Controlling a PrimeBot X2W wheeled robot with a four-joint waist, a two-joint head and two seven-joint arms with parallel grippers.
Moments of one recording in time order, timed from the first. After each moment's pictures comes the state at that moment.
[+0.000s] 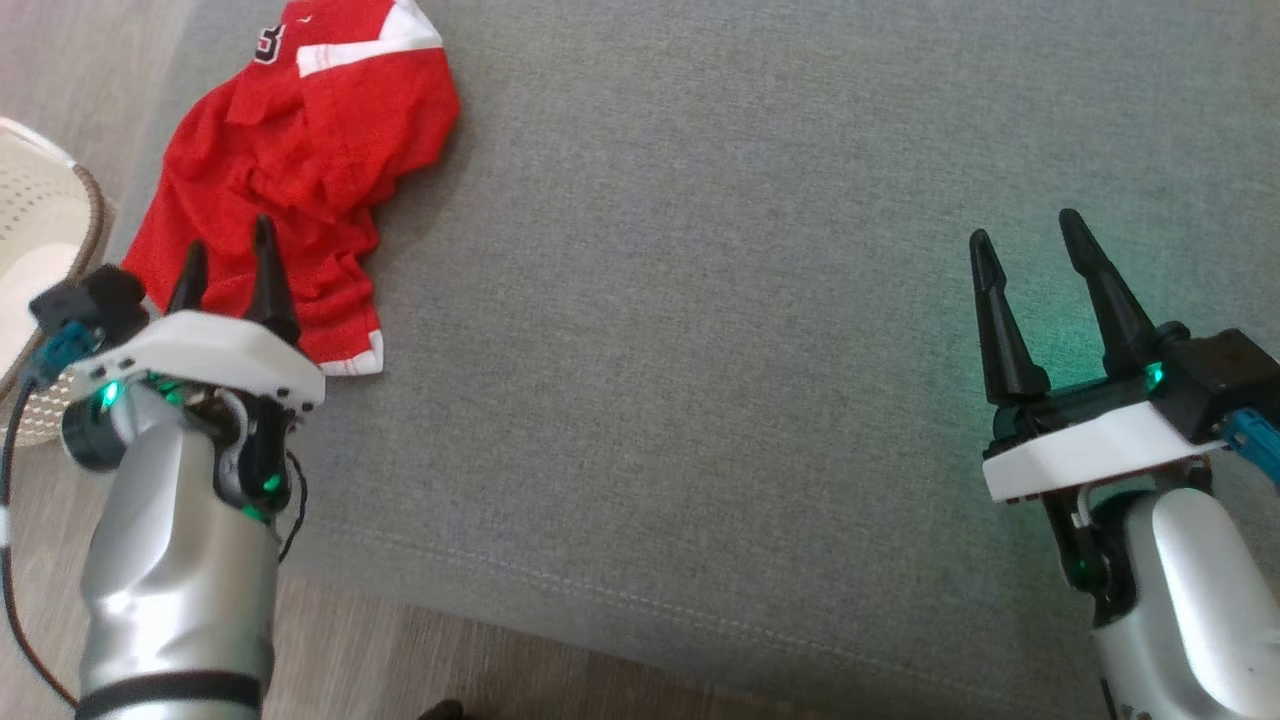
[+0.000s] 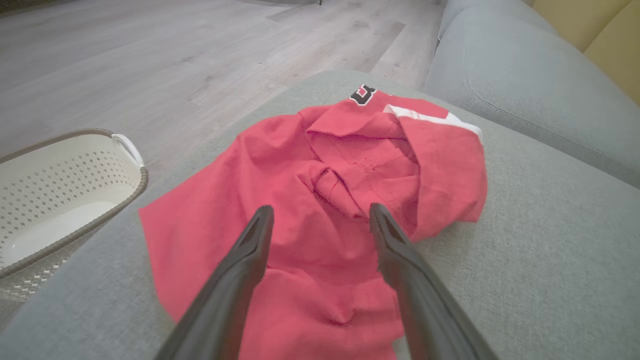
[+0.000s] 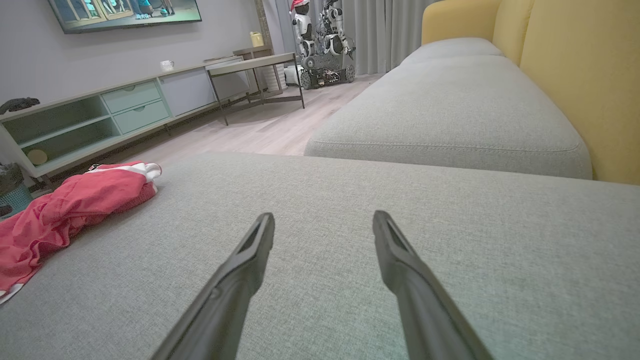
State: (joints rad) left arm -0.53 0.10 0.01 0.67 -0.40 -0.04 -0.16; right arm -0.21 -0.15 0.12 0.06 0.17 0.12 -0.09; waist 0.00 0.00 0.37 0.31
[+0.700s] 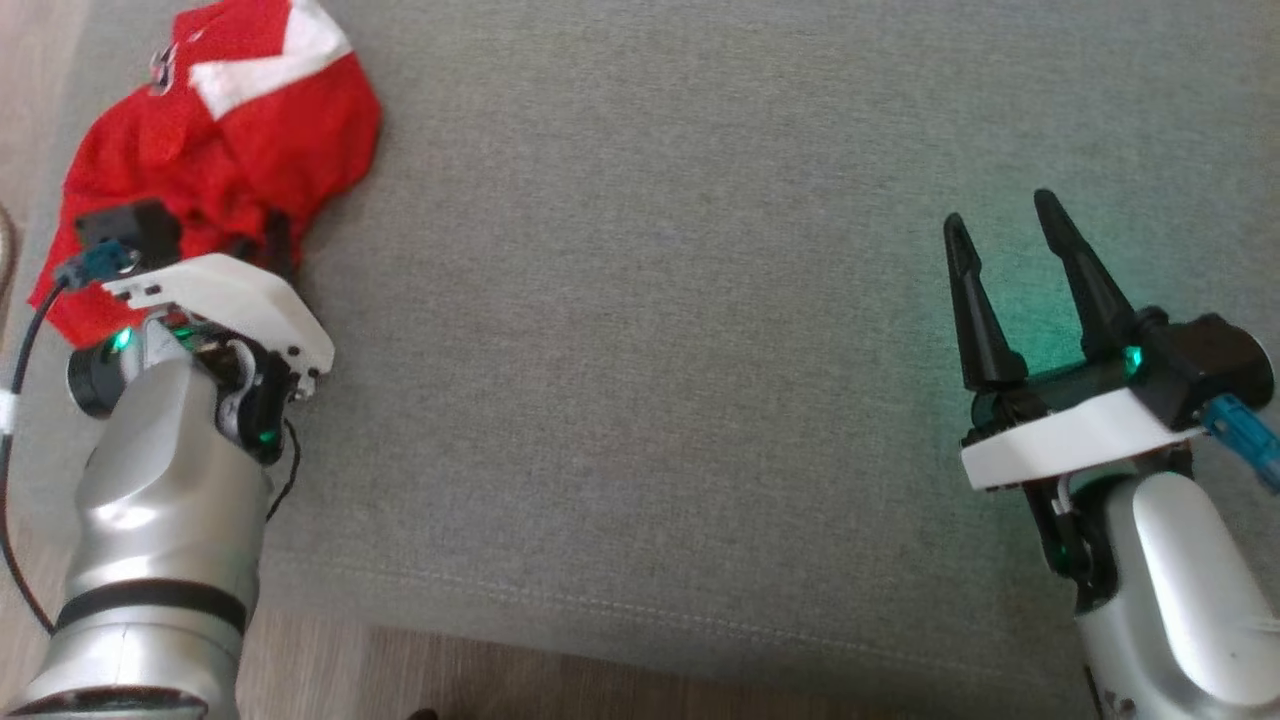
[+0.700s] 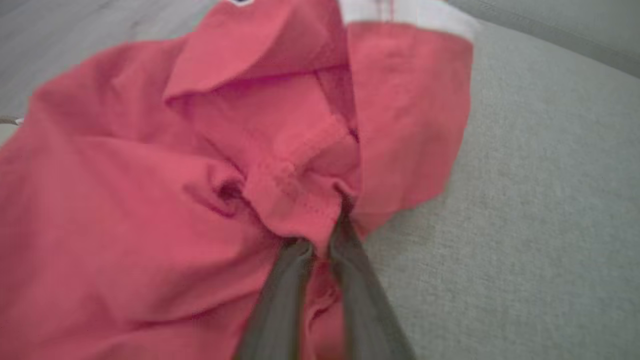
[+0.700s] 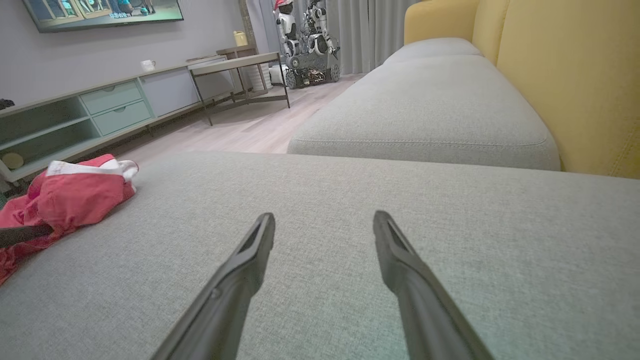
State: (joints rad) left arm -0.76 0.14 -0.10 1.02 -0.37 -0.11 -0.11; right arm -0.24 -0.14 0.15 0.05 0.17 0.12 -0.09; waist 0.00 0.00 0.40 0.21
